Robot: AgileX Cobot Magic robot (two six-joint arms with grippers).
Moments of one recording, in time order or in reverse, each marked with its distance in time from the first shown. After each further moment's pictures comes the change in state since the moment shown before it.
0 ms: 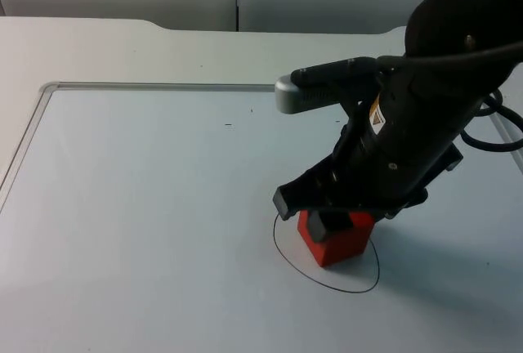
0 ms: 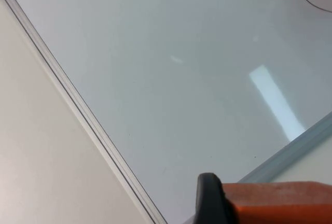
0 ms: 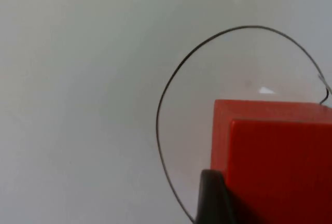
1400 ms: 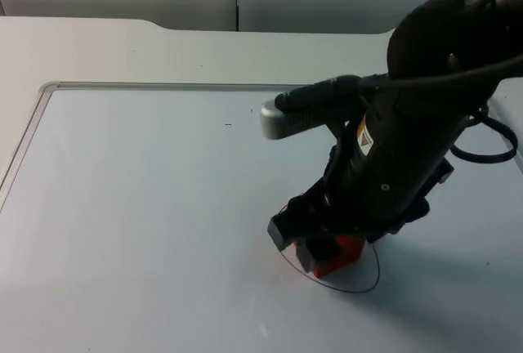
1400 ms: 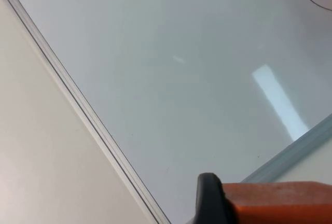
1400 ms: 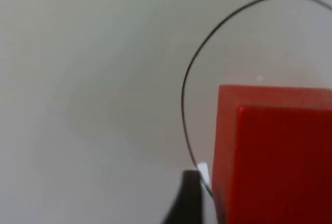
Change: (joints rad) right arm 0.045 0.014 -0.002 -0.012 0.038 -0.018; left arm 0.000 0.000 0.000 0.008 0.000 0.000
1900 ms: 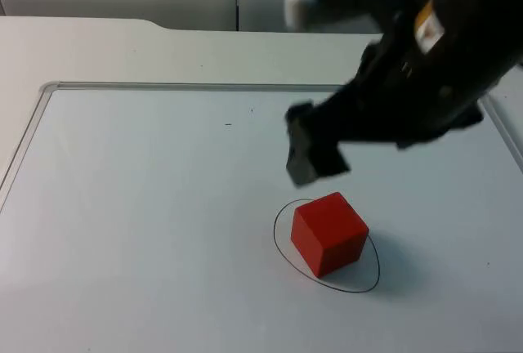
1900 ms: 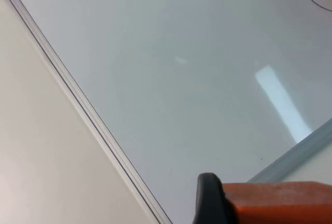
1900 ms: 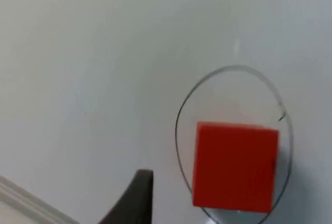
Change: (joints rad) right arm 0.001 -0.325 0.002 -0.051 0.056 -0.002; left arm 0.000 0.000 0.000 0.008 -0.006 0.000
